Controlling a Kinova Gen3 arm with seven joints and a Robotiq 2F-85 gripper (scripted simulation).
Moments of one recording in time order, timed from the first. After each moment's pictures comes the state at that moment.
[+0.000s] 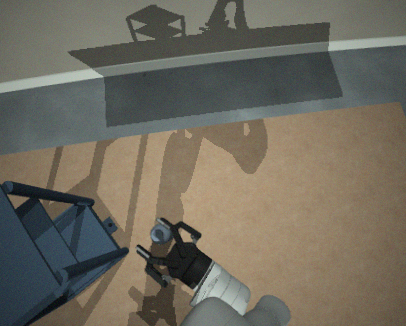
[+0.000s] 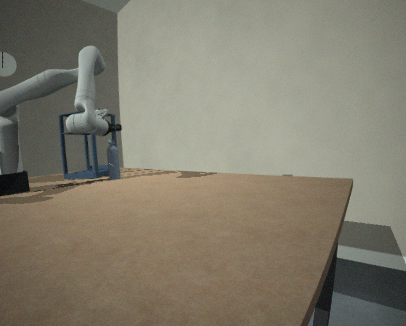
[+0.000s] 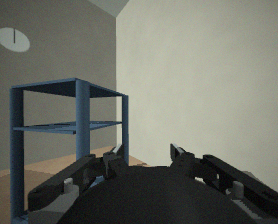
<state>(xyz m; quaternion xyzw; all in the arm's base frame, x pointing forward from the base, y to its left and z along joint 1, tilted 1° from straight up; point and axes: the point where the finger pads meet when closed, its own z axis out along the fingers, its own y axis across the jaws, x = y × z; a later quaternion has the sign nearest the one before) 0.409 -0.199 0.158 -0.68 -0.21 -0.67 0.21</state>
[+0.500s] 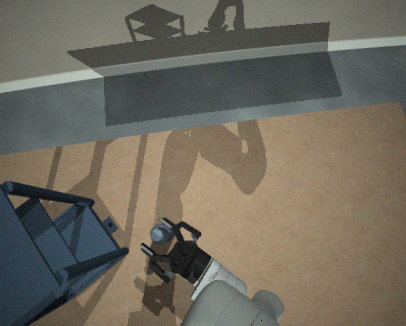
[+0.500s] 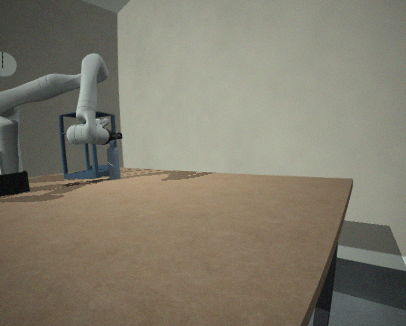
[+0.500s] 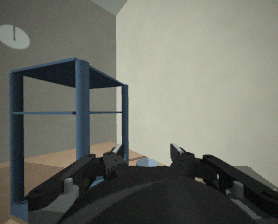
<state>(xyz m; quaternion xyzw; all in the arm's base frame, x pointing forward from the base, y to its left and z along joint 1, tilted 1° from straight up) 0.408 -0.200 0.118 -0.68 -0.21 -0.67 0.21</state>
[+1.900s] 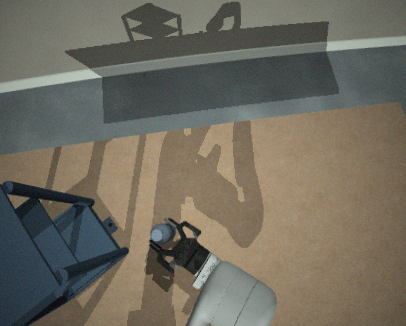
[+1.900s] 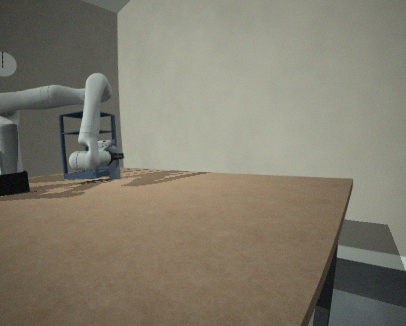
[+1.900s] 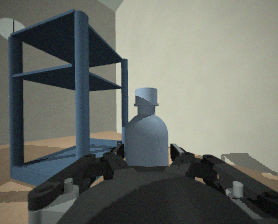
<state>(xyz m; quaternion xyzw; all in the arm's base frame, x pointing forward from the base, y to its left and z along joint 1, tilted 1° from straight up) 0.406 -0.200 0.023 -0.68 -0.21 -0.67 0.21</state>
